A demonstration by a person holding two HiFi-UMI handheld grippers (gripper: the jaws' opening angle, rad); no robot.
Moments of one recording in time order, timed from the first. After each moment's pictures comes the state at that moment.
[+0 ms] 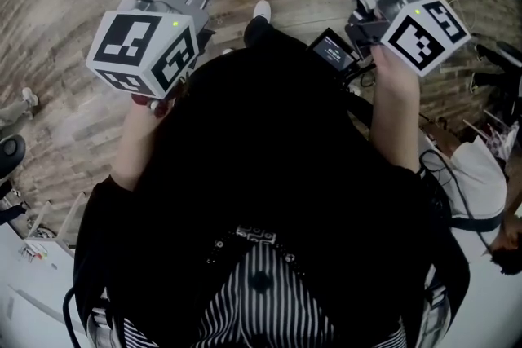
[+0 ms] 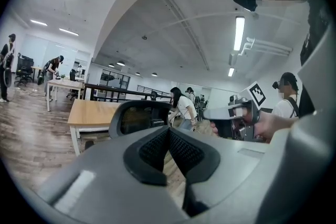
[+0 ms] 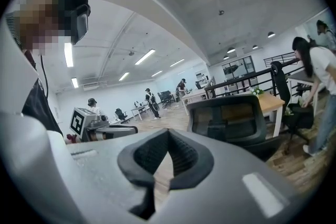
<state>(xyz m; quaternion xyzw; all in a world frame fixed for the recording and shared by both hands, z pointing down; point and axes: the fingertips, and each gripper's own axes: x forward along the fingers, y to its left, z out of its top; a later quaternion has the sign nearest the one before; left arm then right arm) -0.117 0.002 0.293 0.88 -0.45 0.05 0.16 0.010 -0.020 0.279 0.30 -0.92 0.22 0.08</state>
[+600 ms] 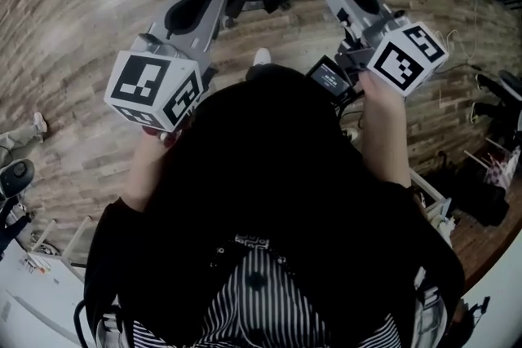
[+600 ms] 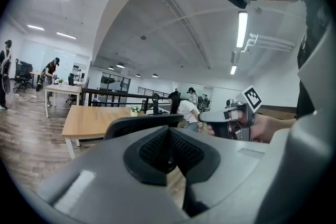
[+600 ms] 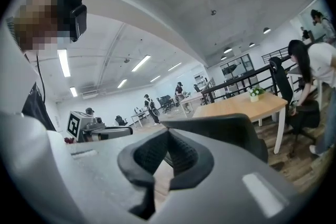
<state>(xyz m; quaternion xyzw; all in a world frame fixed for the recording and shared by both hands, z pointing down) -0.100 -0.072 0.271 0.87 -0.46 0.05 0.13 0.035 -0.107 0.273 0.31 -0.92 0.23 0.04</state>
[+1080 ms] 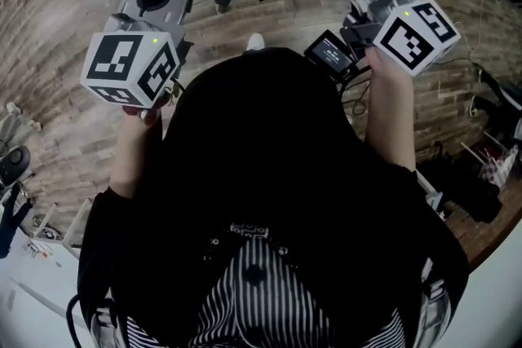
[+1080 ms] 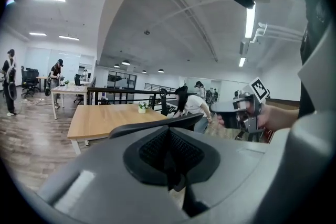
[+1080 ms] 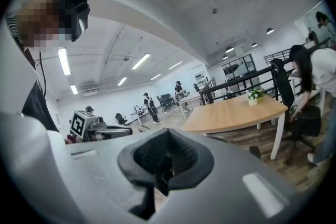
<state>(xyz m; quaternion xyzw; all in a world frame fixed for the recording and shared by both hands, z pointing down) -0.079 -0.181 0.293 0.85 -0.49 0.10 0.14 0.086 -0.218 0.281 0.29 -0.93 0.23 0.06</state>
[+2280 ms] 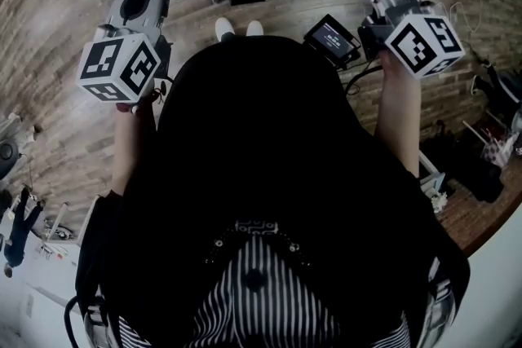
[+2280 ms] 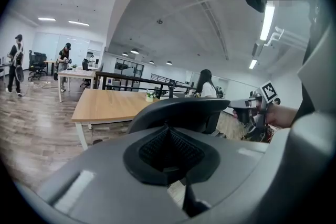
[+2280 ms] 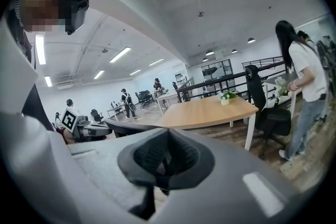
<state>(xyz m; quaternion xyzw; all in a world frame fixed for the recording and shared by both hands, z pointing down) -0.137 -0.237 0.372 0.83 -0.51 0.11 0.22 0.143 -0.281 0.338 0.41 -0.88 0.23 0.10</state>
